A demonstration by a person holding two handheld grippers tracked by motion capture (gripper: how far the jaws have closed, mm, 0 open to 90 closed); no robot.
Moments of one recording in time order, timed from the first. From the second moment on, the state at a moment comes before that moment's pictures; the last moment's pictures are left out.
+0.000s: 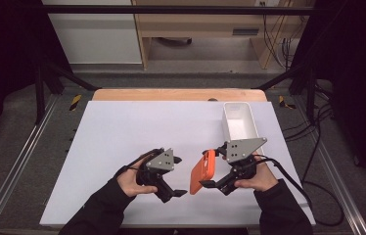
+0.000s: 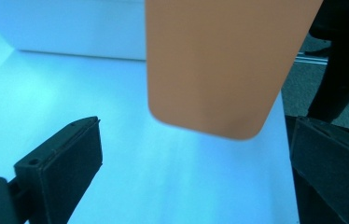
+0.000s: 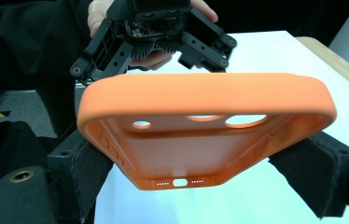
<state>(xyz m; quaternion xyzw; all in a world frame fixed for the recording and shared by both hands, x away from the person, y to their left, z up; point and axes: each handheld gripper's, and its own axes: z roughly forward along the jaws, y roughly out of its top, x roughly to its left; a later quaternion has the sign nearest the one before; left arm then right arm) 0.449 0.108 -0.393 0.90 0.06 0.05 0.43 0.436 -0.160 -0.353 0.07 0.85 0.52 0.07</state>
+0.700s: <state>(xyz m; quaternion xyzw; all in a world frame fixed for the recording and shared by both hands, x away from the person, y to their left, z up) 0.465 0.169 -0.410 0.87 0.19 0.11 0.45 0.440 -0.183 -0.333 0.13 0.84 0.52 0.12</state>
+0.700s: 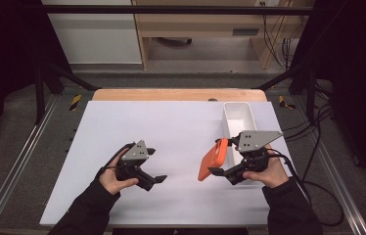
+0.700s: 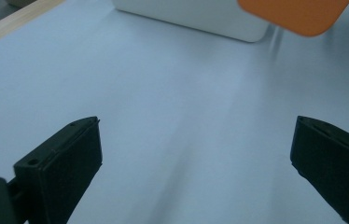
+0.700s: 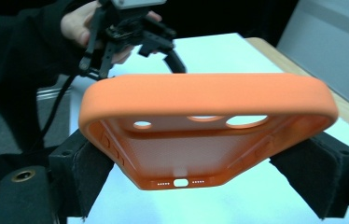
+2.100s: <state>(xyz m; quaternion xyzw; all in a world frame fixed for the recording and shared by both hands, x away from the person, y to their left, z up) 0.463 0.271 -0.435 0.78 0.33 0.19 0.49 0.490 -0.224 -0.279 0.34 0.77 0.48 0.24</state>
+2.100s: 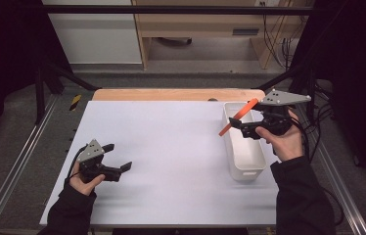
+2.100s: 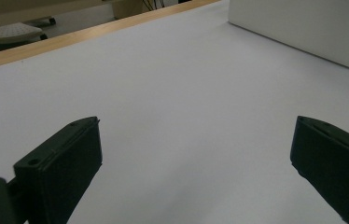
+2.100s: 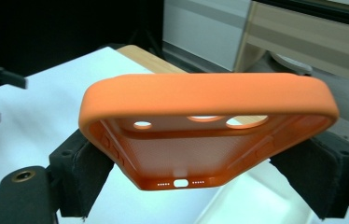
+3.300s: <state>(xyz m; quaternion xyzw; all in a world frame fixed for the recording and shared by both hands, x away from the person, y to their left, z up) 0.464 0.277 -0.444 0.78 0.34 0.19 0.49 0.550 -0.223 -0.269 0.49 0.71 0.41 0.29</state>
